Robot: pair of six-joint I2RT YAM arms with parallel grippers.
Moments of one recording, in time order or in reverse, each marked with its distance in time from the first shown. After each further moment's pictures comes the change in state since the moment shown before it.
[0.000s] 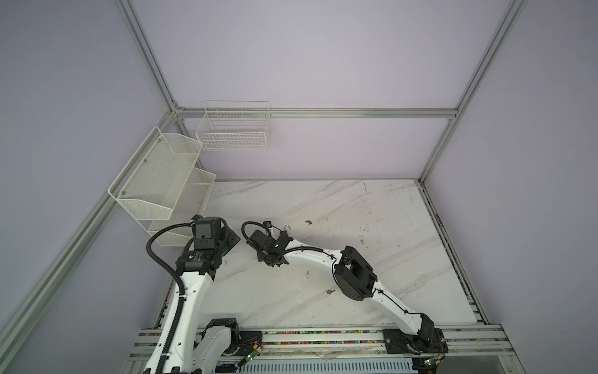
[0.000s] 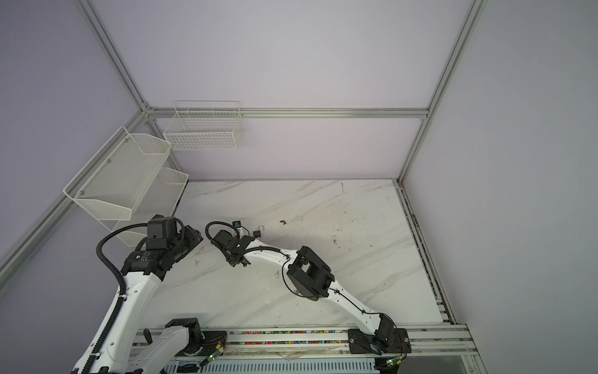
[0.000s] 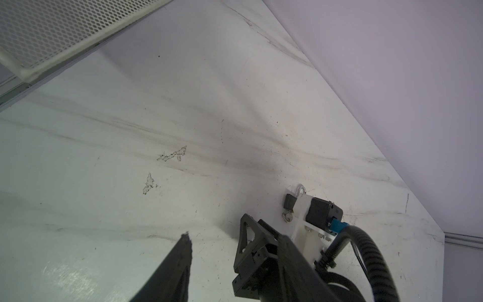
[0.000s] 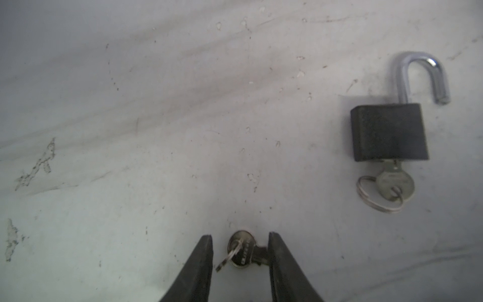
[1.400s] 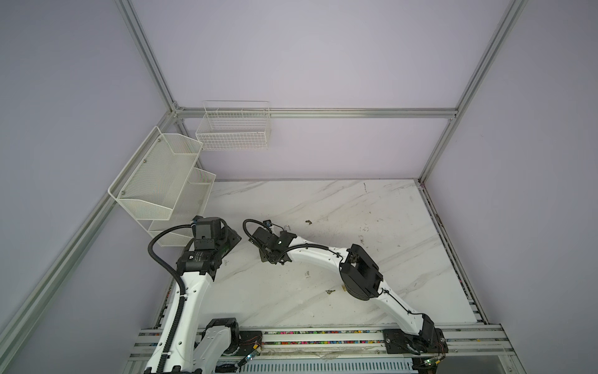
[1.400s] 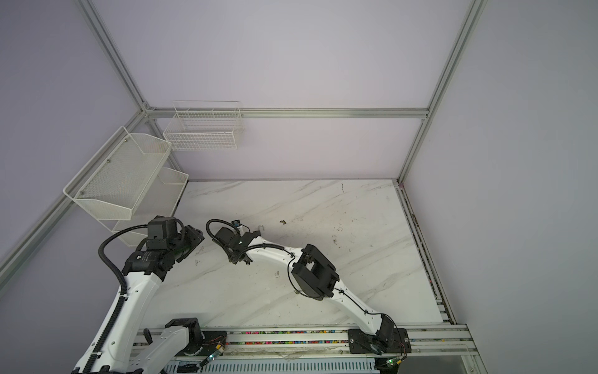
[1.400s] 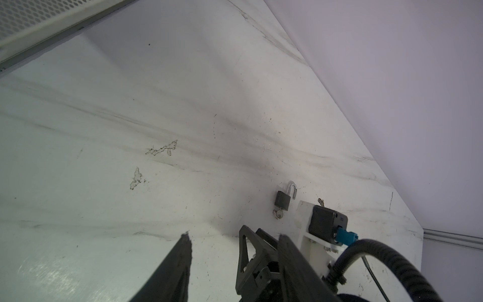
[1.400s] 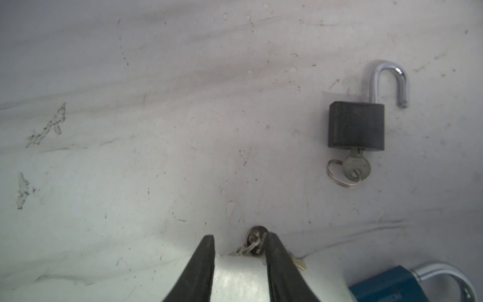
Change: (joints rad) left arm 0.005 0.002 -0.015 0.025 0.045 -0.032; right arm -0.008 -0.086 -0.064 -0.060 -0.047 -0.087
